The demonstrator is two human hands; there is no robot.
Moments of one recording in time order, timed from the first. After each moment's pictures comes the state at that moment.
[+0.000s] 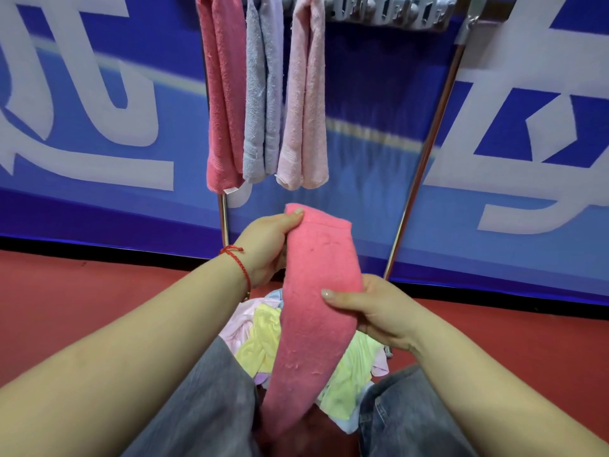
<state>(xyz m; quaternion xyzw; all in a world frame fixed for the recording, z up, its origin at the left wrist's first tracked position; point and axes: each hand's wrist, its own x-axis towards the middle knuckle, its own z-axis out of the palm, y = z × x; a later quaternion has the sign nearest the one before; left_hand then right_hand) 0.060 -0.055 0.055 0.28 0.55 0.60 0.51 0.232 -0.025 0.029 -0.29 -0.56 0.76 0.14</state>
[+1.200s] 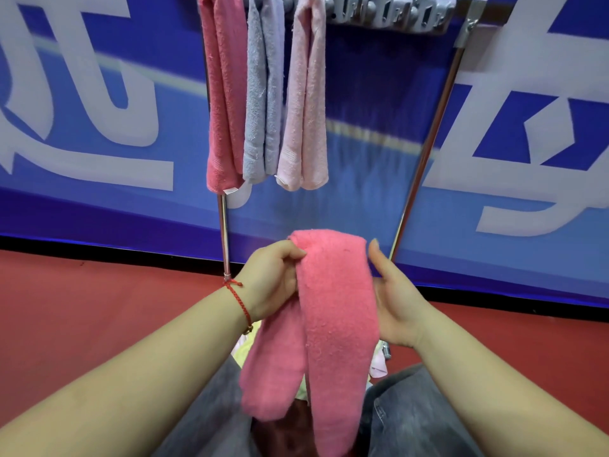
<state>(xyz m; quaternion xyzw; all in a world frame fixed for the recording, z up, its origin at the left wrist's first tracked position) 0.078 -0.074 0.033 0.24 0.39 0.64 0.62 0.236 -0.009 0.025 -0.30 -0.40 0.85 0.16</state>
